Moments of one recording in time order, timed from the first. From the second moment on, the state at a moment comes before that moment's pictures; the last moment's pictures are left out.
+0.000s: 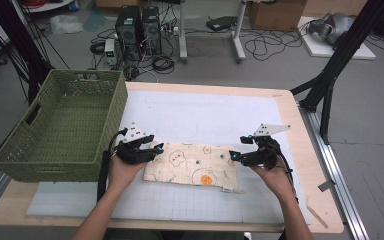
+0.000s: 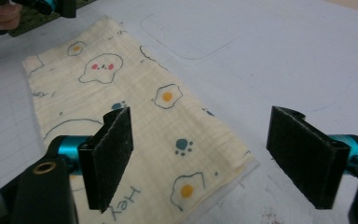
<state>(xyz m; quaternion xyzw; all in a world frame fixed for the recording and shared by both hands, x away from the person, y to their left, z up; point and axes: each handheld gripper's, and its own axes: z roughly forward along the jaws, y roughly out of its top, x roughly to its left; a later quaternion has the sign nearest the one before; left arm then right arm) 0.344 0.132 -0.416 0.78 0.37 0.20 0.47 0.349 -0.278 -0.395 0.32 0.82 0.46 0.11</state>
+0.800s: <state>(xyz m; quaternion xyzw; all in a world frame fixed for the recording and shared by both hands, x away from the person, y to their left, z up) 0.371 0.135 -0.449 0.80 0.41 0.16 0.41 0.387 -0.269 -0.437 0.35 0.85 0.39 0.07</state>
